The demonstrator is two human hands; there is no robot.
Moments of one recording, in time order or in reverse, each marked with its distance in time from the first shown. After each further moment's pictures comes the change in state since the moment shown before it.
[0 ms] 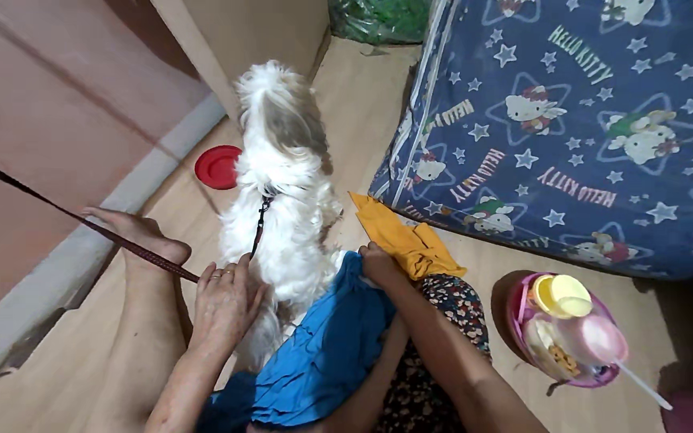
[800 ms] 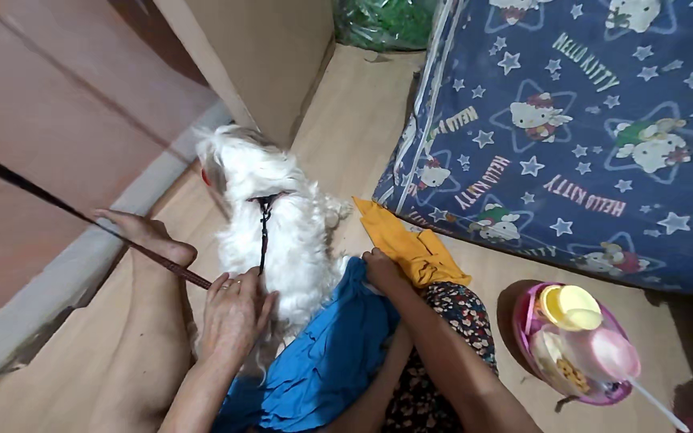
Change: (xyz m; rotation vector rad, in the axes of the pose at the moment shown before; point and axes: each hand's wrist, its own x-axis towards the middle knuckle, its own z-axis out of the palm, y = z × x) left_hand -0.010 0.019 -0.008 -0.077 0.096 -0.013; right_hand 0.000 0.000 -0.001 0.036 -0.019 0.011
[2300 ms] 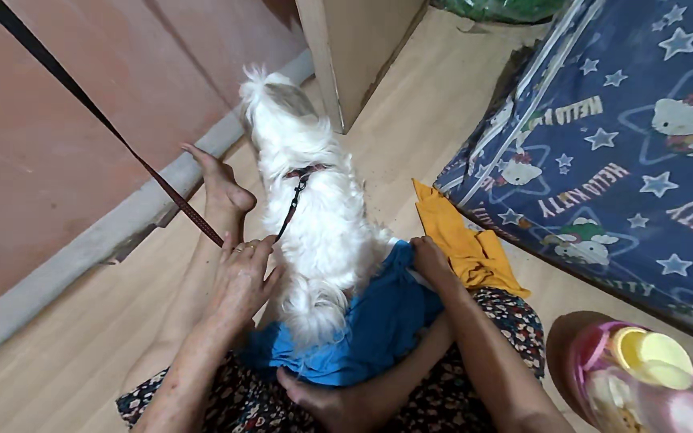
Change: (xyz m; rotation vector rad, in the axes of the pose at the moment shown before) left_hand -0.036 -0.057 -0.026 0.010 -0.100 -0.113; right_hand 0.004 -0.009 -0.004 -0.130 -0.081 0.050
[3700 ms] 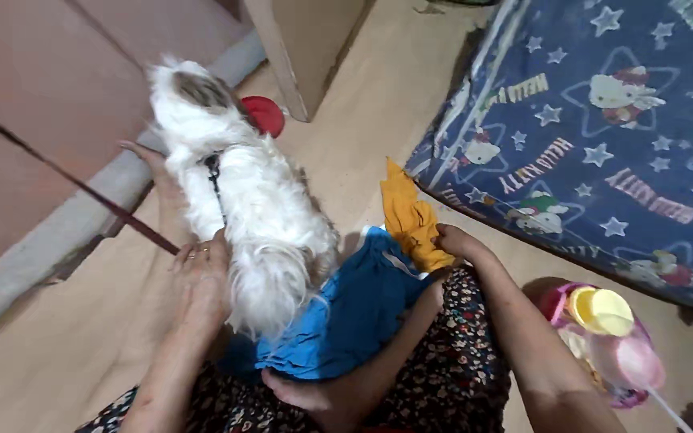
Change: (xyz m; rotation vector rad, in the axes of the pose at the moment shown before) left_hand 0.000 0.010 -0.004 0.054 -0.044 -0.193; right_hand -0.017 0.092 -0.047 0.277 -0.081 0.119
